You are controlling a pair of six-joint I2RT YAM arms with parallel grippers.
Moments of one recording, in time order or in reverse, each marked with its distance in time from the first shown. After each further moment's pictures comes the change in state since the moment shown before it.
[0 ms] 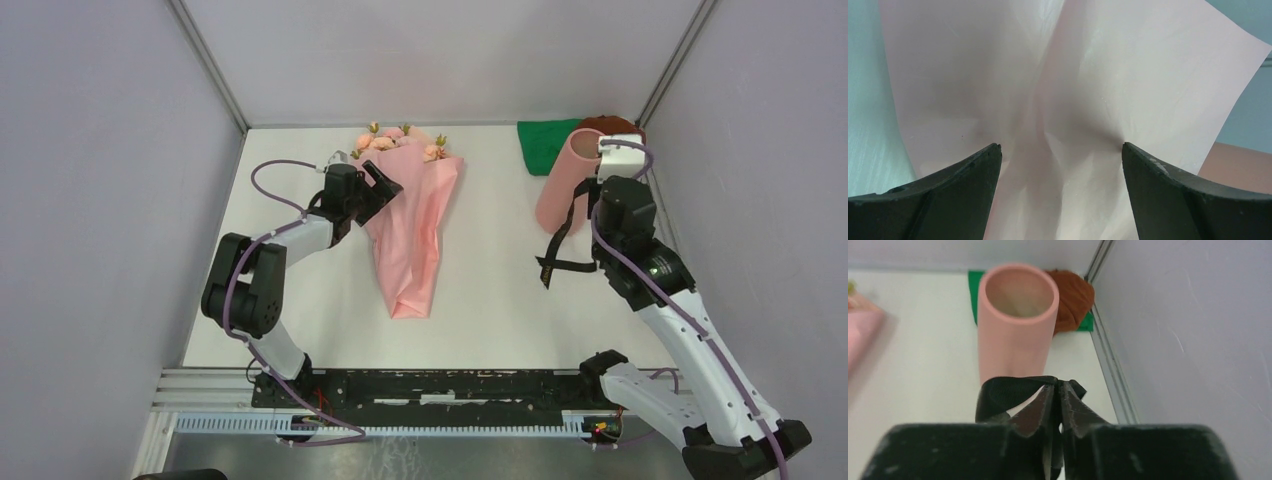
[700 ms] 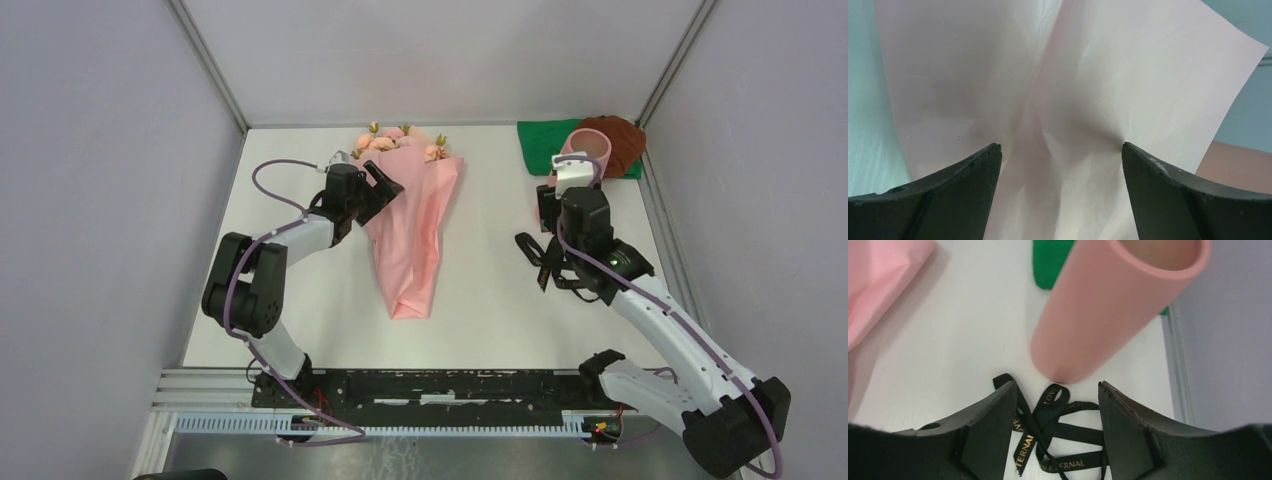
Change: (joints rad) left arm -0.006 0.007 0.002 -0.001 -0.005 0.000; right arm 0.040 0.081 -0.236 0.134 -0.165 0.051
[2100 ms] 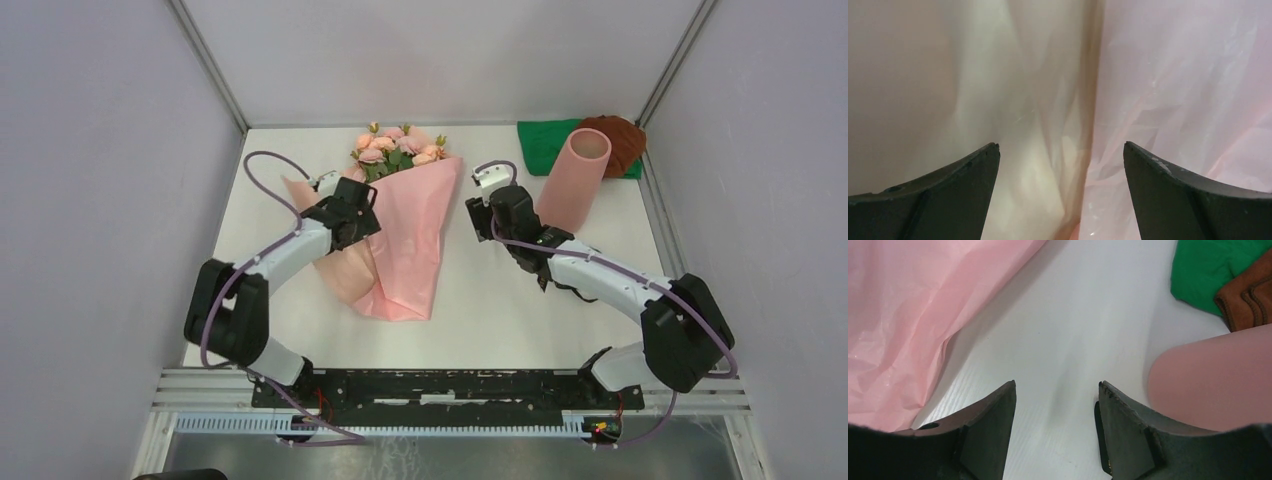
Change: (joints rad) left arm -0.113 -0.109 0.064 -0.617 -0.445 0.178; right arm 0.205 0.436 0.014 0.284 -0.163 0.038
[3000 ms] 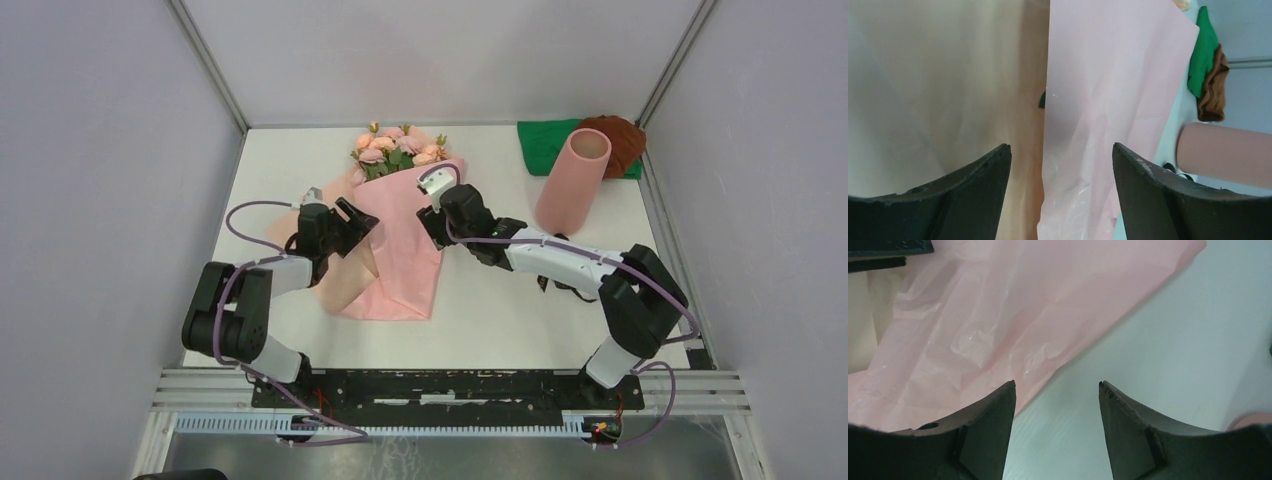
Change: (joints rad) left arm 0.232 -0.096 -0.446 0.793 0.500 -0.158; right arm 0.167 0.265 0.239 -0.064 -0.092 -0.007
